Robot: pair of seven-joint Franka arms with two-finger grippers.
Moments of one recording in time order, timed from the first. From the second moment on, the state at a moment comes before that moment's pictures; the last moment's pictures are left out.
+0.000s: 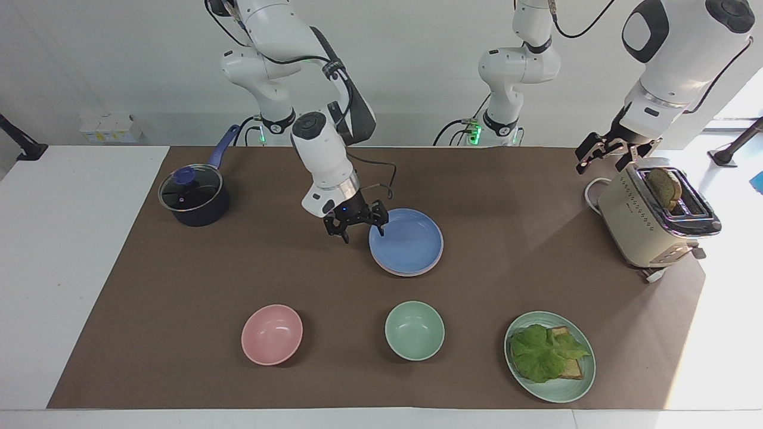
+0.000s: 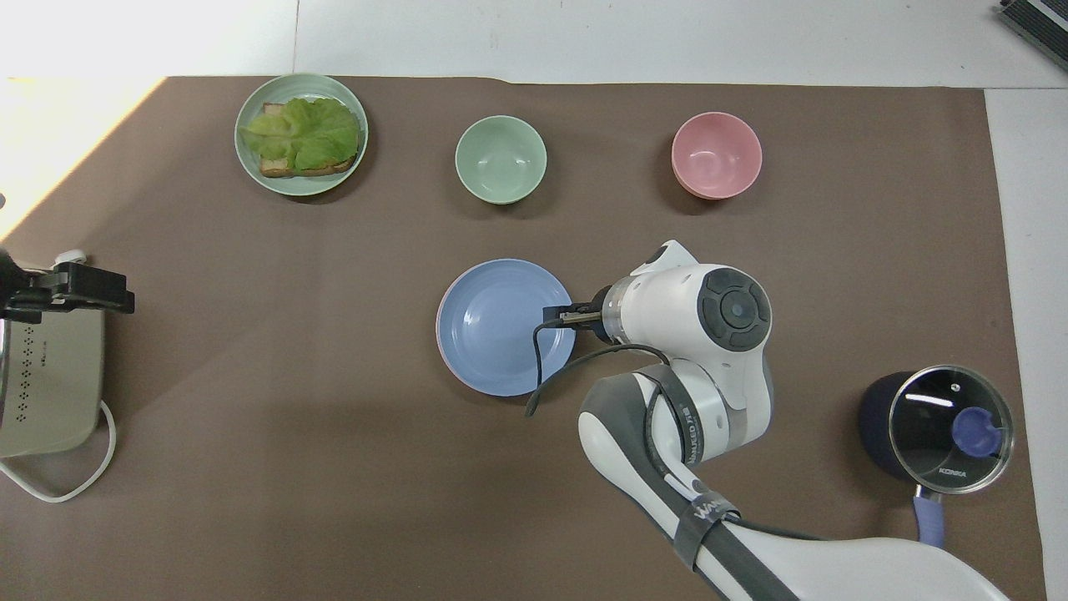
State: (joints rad) left arm -0.03 -0.09 0.03 -1.76 -0.04 1.65 -0.04; right arm 0.32 0.19 0.11 -2.01 0.25 2.50 0.25
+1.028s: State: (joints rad) left arm -0.03 -0.09 0.03 -1.76 -0.03 1.65 -0.04; right arm -0.13 -0.05 0.09 -1.65 0.05 1.66 0.03
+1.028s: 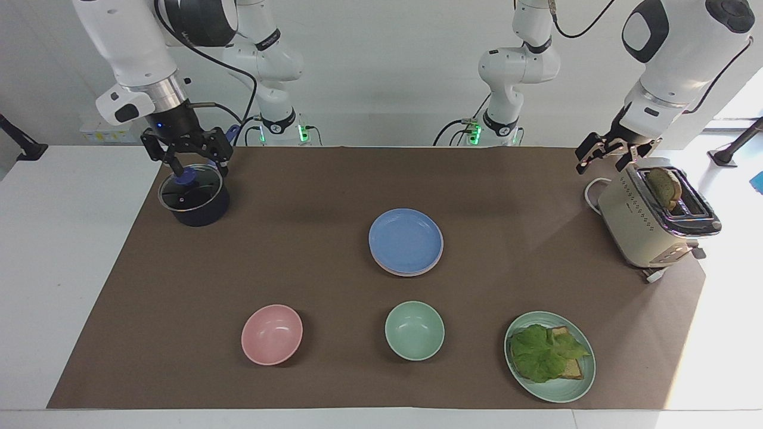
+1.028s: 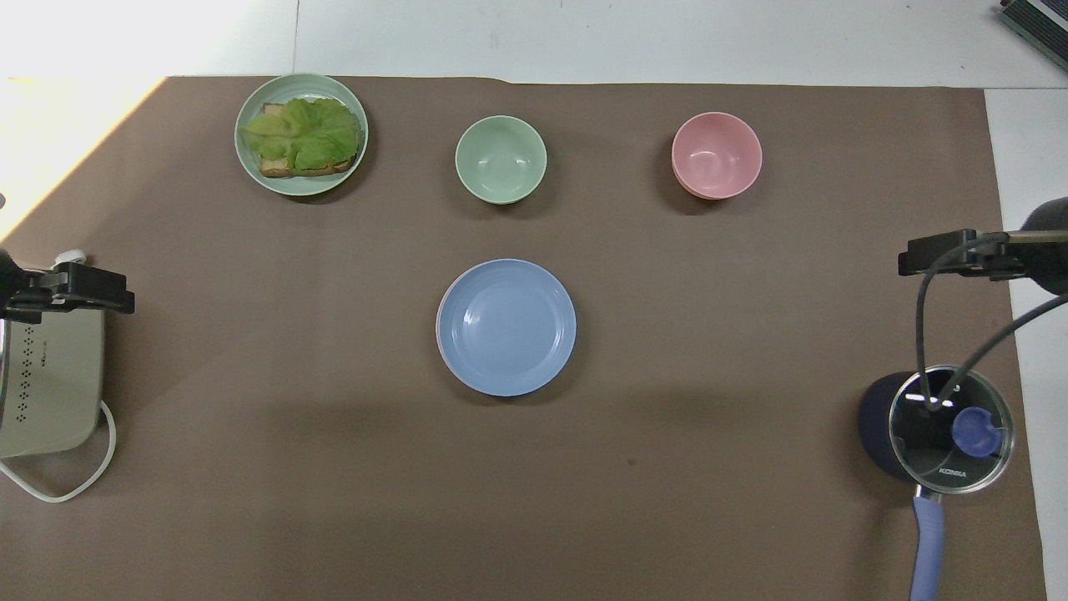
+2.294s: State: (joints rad) left arm -0.03 -0.09 0.03 -1.76 -0.03 1.65 -0.04; right arm -0.11 0.04 0.11 -1.44 0.00 1.47 0.03
